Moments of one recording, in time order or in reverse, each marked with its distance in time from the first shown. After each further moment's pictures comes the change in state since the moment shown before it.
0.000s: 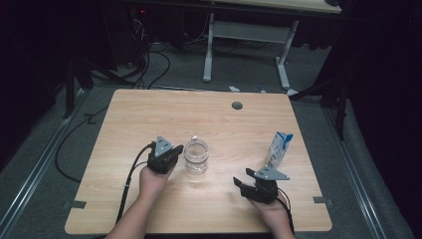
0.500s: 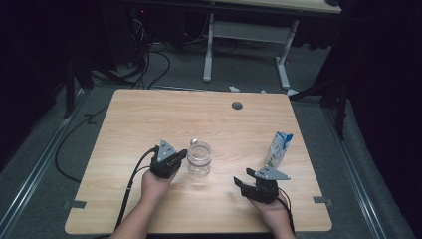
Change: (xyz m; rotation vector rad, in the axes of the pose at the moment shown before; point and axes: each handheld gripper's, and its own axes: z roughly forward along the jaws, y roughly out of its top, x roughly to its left) left arm -0.016 -0.006 -0.005 -0.010 -0.046 0.011; right arm -0.001 0.000 -0.001 -0.002 -0.003 0.000
